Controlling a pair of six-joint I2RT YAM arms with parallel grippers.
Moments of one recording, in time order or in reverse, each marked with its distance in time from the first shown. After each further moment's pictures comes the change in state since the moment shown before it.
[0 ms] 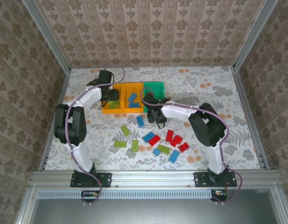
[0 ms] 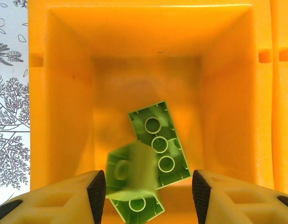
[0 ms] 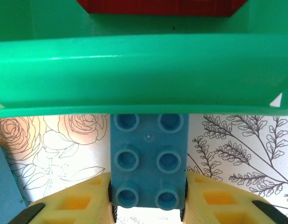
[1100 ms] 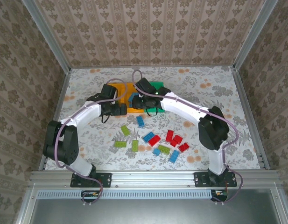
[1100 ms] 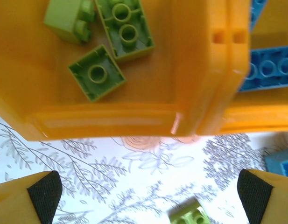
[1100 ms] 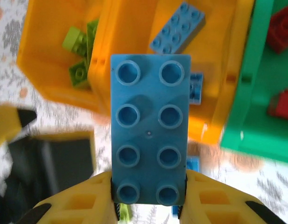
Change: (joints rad) left arm -0.124 -0.302 -0.338 -0.010 0.016 -0.142; right arm 0.029 -0.035 0.315 0.003 -0.167 -0.106
